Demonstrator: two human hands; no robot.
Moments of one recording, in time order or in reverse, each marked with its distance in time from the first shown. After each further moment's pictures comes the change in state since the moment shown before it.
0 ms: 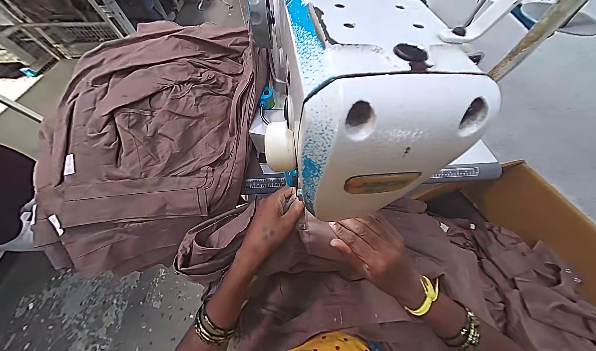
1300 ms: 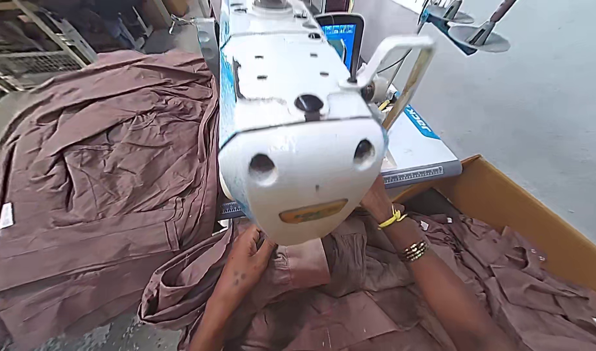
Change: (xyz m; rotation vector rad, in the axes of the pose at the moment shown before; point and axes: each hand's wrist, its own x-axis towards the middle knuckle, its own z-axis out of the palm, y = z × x) left_hand -0.016 -0.021 0.013 -0.124 0.010 0.040; right_hand 0.028 0.126 0.016 -0.257 -0.239 0.444
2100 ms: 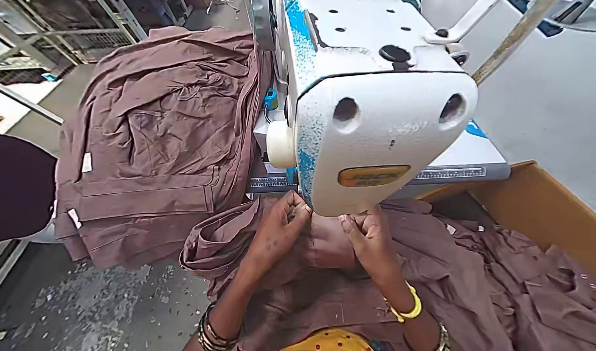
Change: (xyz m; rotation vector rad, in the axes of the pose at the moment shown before) left_hand 0.000 0.017 -0.003 -0.032 -0.049 -0.043; right_hand -0.079 -0.126 -0.025 1.152 0.018 0.404
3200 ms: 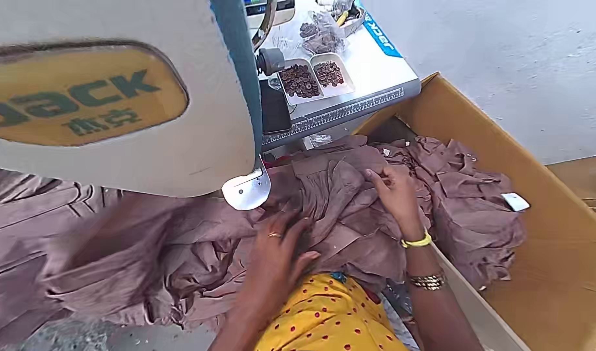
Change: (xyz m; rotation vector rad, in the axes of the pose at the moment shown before) left_hand -0.081 -0.055 0.095 0.470 -0.248 0.457; right_hand -0.066 0.065 -0.168 -0.870 0.319 0.212
